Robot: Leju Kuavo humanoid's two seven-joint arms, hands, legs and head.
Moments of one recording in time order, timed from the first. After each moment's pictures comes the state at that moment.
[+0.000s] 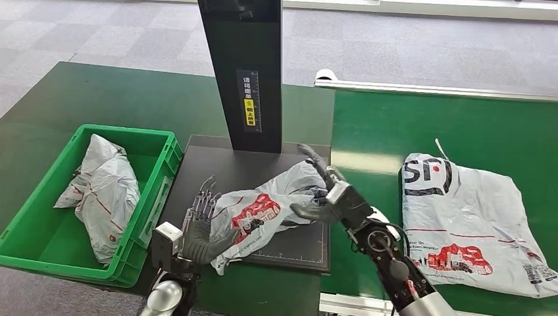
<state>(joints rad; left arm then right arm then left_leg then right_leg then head) -0.08 -0.17 -0.27 -1.22 -0.01 -0.01 -0.65 -0.47 -0.10 0.53 -1.02 0.02 0.18 -0.46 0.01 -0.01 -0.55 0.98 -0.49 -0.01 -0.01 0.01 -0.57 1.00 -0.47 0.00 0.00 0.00</state>
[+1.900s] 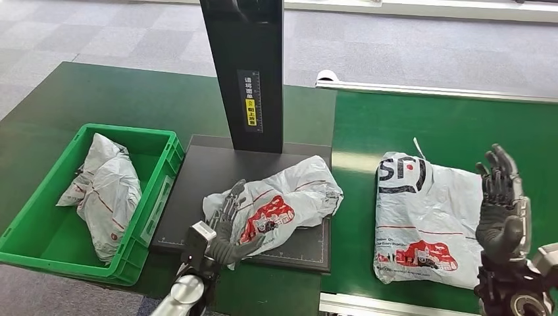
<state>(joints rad) -0.23 -0.12 -0.50 -0.99 0.05 0.12 -0.70 0.02 -0.40 0.03 -1.61 -0.26 0.03 -0.53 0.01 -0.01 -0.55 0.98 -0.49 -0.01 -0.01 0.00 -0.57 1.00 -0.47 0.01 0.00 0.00</state>
